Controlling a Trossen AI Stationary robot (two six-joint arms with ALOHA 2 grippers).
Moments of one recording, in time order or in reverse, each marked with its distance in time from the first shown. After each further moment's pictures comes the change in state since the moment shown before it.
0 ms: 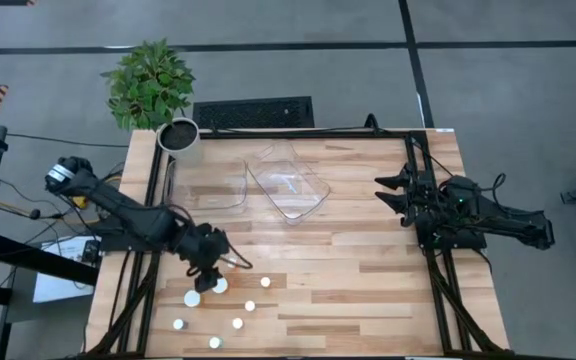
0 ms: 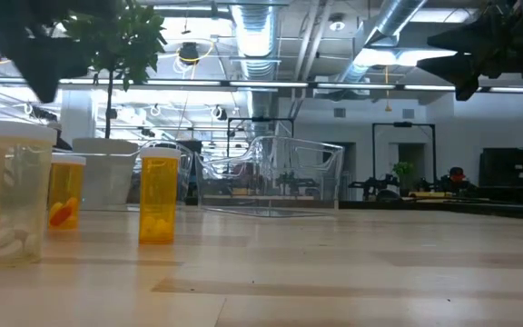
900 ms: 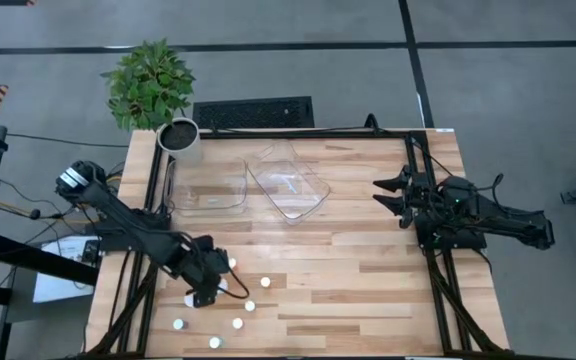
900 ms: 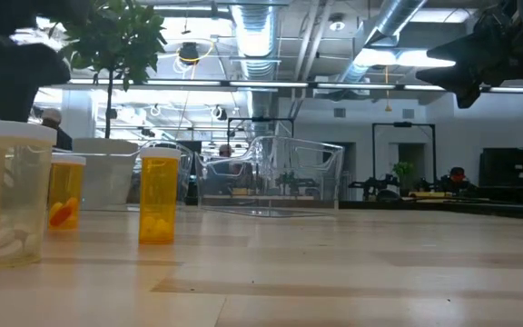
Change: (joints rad) left arm -0.144 0.160 0.001 0.009 -0.114 0.001; right arm 0.000 0.000 0.000 -0.078 -0.001 -0.001
